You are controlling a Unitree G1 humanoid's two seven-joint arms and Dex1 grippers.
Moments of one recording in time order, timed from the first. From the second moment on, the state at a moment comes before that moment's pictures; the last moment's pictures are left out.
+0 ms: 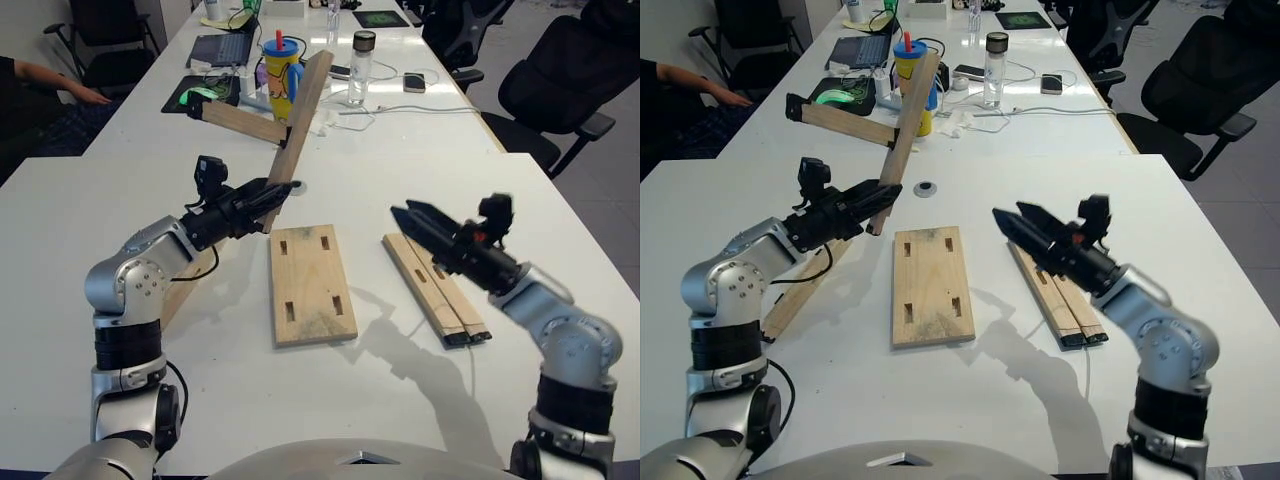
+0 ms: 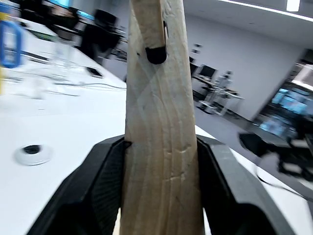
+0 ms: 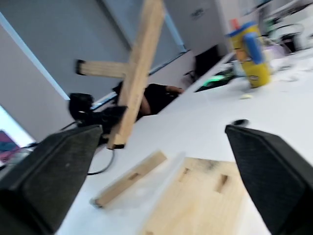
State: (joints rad) left arm -0.46 0.37 0.20 -0.12 -0.72 0.87 -0.73; right arm -0.21 -0.43 -0.37 -0.32 1.16 0.90 0.61
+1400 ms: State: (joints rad) left arm -0.47 0.57 -0.02 -0.21 -0.96 1.12 -1.09; right arm -0.29 -0.48 -0.30 -0.21 1.47 1.01 0.68
